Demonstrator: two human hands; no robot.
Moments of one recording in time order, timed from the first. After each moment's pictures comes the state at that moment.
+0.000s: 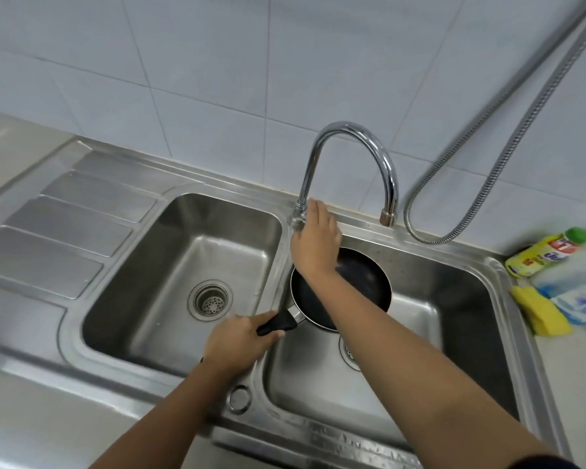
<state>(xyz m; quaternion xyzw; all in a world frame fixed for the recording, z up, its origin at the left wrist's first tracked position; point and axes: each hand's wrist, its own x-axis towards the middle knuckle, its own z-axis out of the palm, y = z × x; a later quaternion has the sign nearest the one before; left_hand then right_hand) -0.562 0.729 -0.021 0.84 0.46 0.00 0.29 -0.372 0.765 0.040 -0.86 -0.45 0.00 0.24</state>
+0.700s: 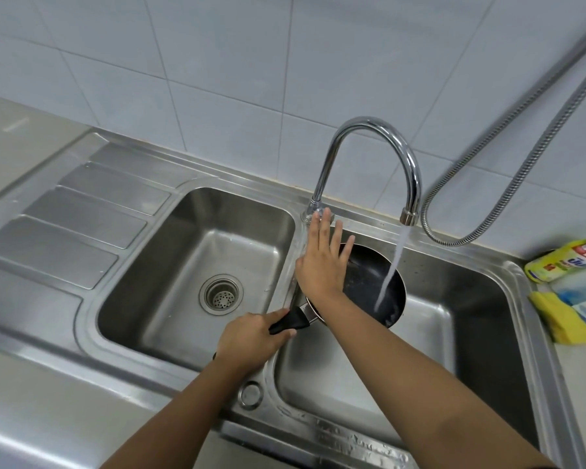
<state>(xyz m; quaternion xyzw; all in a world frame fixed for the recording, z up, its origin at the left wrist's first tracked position) -0.564 0.727 -0.023 0.84 0.45 0.00 0.29 -0.389 0.748 -0.005 -0.87 -0.49 0.00 0.09</state>
